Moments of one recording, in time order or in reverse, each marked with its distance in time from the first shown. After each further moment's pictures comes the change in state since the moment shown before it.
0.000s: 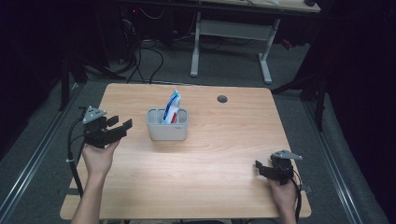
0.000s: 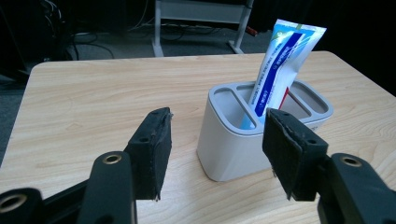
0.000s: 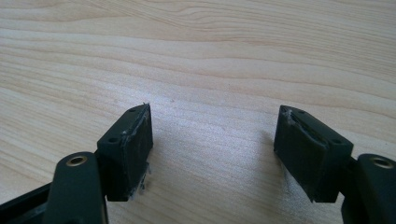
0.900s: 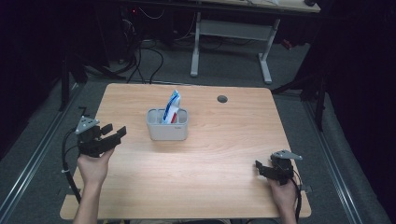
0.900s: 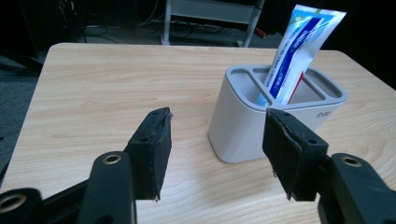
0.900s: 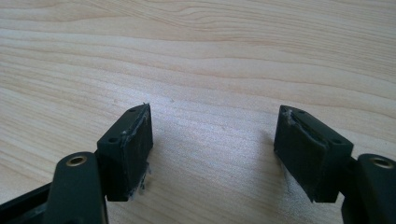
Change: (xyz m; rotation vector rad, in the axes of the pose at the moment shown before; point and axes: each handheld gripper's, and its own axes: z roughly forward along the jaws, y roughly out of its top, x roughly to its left) left arm 0.010 -0.026 -0.013 -0.002 0.035 -0.047; right arm 0.000 0.000 0.000 0.000 -0.001 0.001
